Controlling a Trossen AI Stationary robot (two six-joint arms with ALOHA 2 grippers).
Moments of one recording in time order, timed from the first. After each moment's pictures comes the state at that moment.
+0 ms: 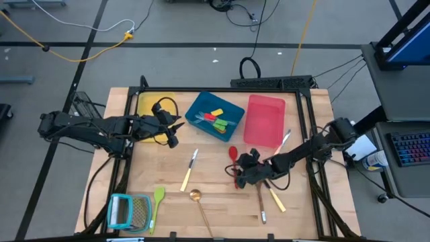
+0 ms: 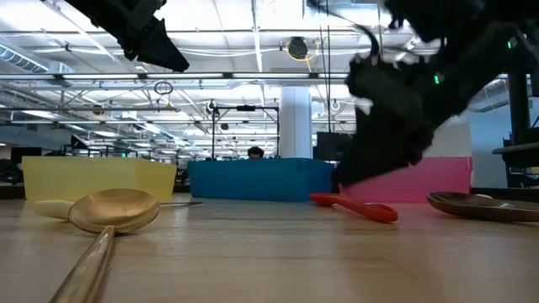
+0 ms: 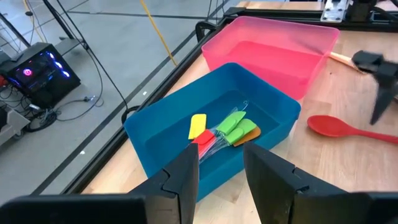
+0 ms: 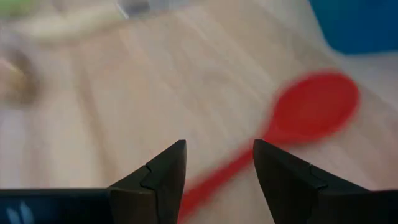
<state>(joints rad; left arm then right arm) -0.02 0.94 0.73 -0.31 -0.52 -0.11 0.38 1.71 0.72 0.15 0.52 0.76</state>
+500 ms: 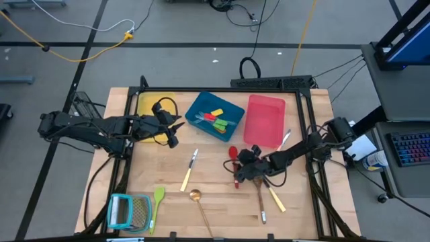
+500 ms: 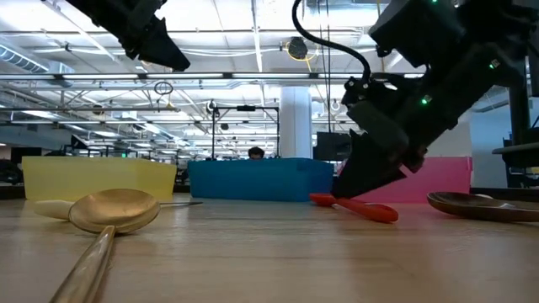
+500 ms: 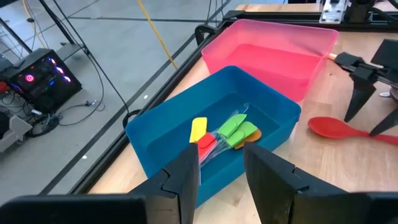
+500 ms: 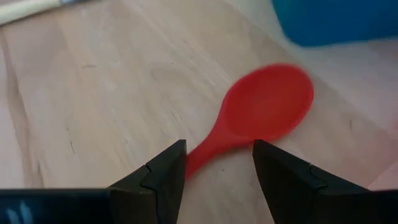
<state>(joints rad) -0.02 0.94 0.73 -0.30 -0.52 -0.08 0.32 1.74 0.71 0.12 0.53 0.77</state>
